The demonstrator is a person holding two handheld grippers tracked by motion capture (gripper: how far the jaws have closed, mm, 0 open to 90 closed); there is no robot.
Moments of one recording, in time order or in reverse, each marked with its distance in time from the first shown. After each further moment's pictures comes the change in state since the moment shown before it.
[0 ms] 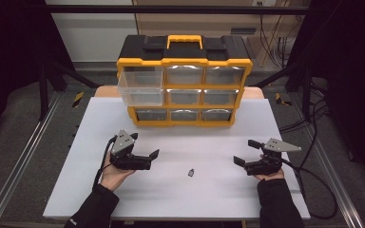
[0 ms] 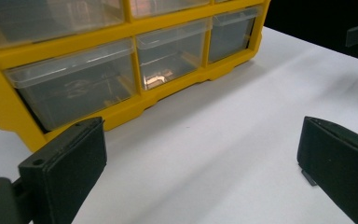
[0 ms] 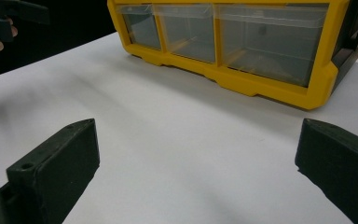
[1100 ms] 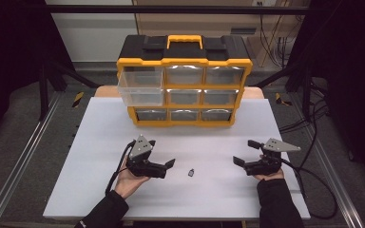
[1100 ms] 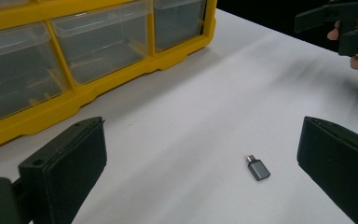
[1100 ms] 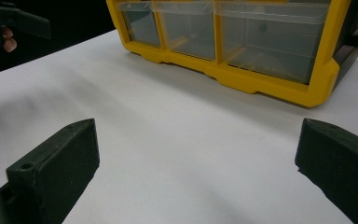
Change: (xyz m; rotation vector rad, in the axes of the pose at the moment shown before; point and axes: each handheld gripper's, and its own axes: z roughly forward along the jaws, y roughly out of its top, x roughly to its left) left arm -0.037 0.003 0.021 0.051 -0.123 0.009; right arm 0.000 -0.001 0.001 0.007 0.000 0.002
